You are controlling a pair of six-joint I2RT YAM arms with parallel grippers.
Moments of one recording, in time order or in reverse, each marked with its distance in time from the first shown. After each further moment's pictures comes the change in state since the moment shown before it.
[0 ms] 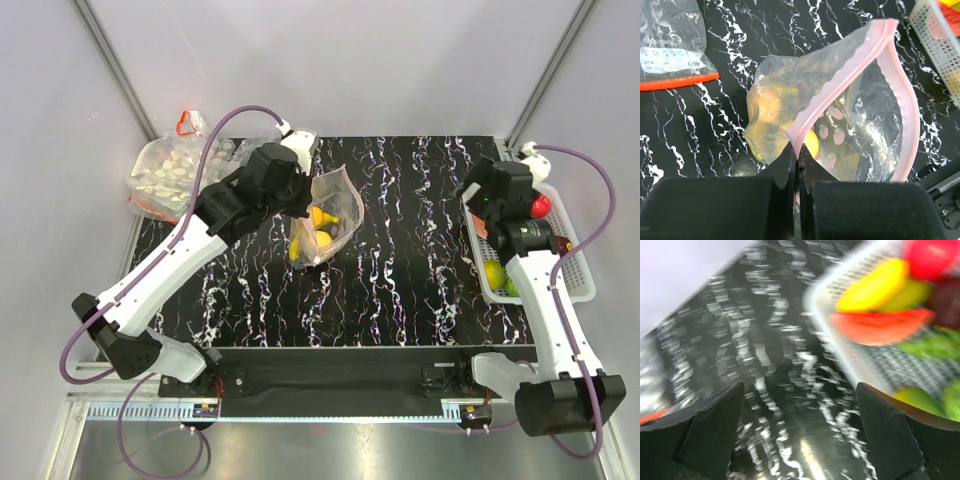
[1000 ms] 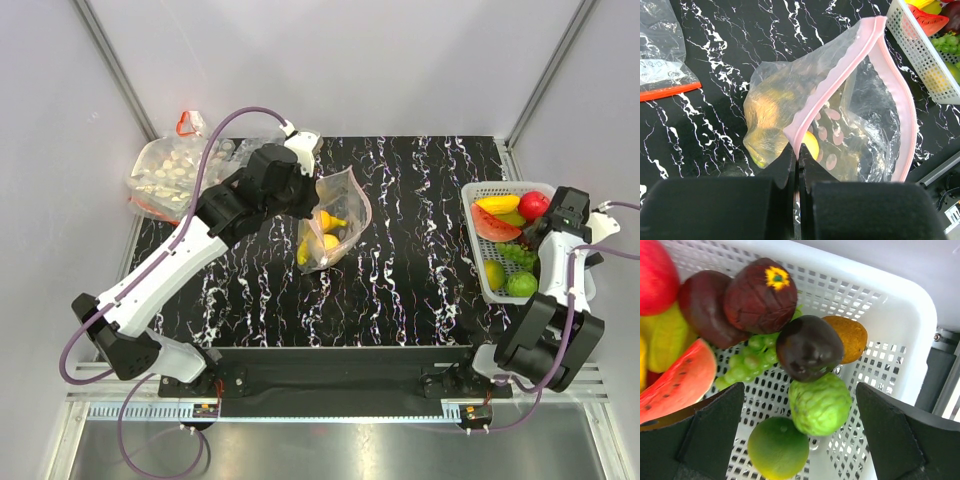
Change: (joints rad) left arm 0.001 -0.012 -0.023 0.055 0.074 0.003; right arm -0.590 0.248 -0.099 -0.108 0.163 0.071
